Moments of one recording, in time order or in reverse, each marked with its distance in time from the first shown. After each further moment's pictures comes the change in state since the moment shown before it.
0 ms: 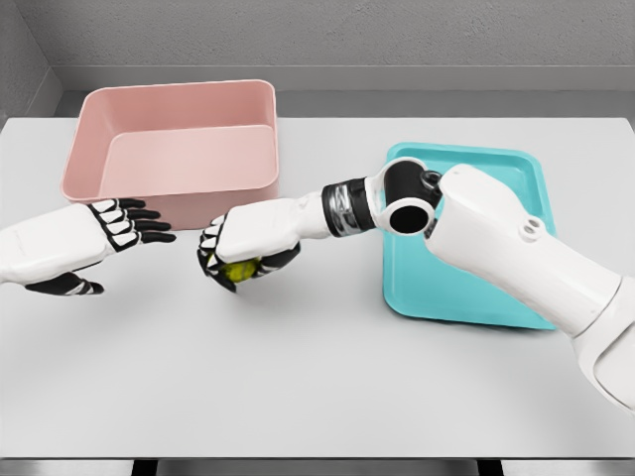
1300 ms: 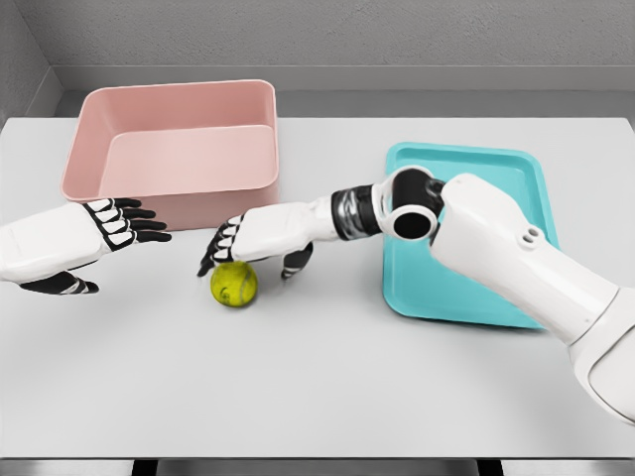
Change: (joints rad) left arm 0.000 0.014 0.000 0.003 0.000 0.000 0.000; right arm 0.037 -0.018 -0.036 0.006 0.058 0.001 -0.003
